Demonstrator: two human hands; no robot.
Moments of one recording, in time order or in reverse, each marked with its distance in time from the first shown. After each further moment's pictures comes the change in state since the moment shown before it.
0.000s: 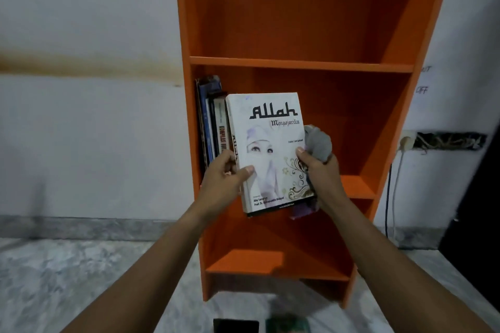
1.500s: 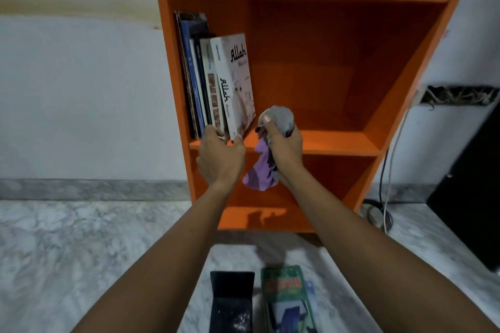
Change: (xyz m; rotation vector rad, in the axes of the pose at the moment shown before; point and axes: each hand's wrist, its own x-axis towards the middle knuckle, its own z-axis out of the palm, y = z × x) left_hand 0.022 -0.073 0.046 0.456 0.530 -0.090; right_hand 0.000 0.081 0.054 0.043 0.024 0.064
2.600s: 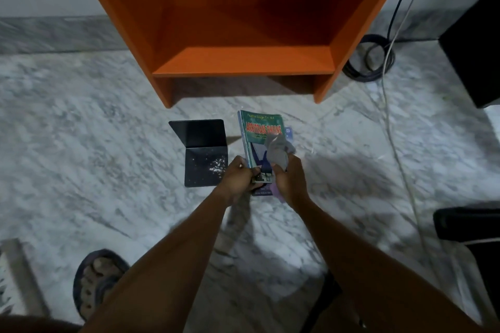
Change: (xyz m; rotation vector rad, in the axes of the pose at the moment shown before) left_hand -0.301 -0.231 0.081 -0.265 -0.932 -1.048; right_hand -0.226 0.316 -0.248 -0.757 -0.063 0.399
